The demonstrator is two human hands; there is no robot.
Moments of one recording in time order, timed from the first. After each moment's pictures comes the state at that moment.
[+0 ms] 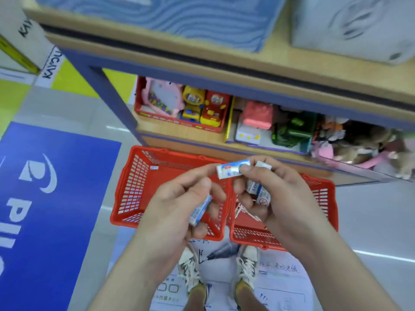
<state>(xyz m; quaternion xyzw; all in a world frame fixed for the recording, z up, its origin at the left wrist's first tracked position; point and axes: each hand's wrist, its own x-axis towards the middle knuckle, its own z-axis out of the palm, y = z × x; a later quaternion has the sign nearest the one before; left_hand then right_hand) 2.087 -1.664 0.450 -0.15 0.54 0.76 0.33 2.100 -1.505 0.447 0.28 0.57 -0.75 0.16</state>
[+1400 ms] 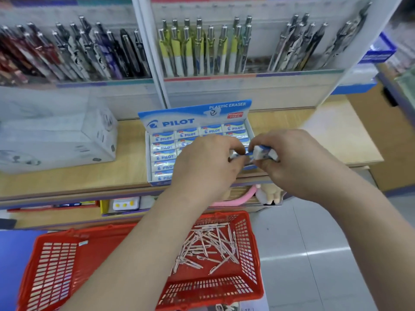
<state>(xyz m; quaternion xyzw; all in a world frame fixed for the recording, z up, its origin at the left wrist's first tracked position) 2.038 -1.192 0.527 0.27 0.91 0.26 0.16 2.105 -1.052 0.542 0.08 0.97 -0.21 0.03</state>
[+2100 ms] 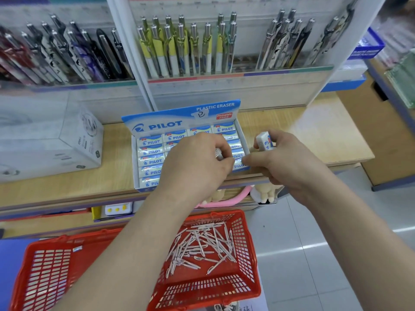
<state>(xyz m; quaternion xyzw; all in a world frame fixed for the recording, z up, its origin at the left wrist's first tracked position) 2.032 -1.187 0.524 0.23 0.92 0.27 0.16 2.099 -1.048 0.518 0.34 0.74 -0.58 0.03</state>
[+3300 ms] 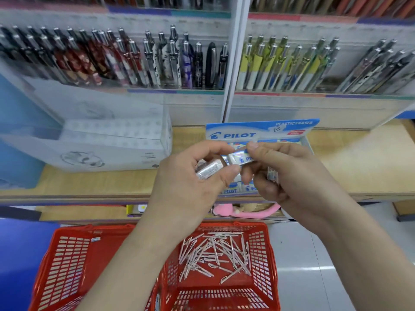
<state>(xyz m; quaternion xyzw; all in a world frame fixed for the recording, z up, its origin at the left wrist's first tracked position) 2.007 -1.308 0.534 0.18 0.79 0.58 0.12 2.055 -1.150 0.547 0.23 0.64 -0.73 0.08</state>
